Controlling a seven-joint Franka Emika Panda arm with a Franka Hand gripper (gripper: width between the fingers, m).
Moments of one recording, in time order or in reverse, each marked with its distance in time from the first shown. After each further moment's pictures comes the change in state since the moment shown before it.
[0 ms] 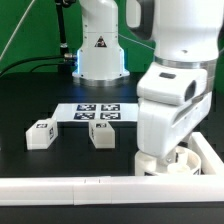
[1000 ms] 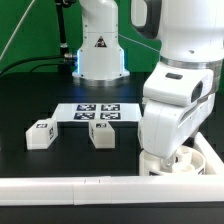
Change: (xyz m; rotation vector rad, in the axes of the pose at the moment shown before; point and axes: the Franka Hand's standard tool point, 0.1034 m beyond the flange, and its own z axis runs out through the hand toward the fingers) arm -0.001 0.000 0.000 0.002 -0.001 0.000
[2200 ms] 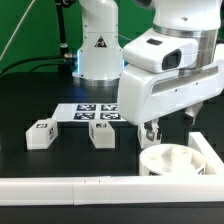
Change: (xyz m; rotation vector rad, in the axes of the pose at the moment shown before) arm -0.017 0.004 -0.041 0.019 -0.059 0.437
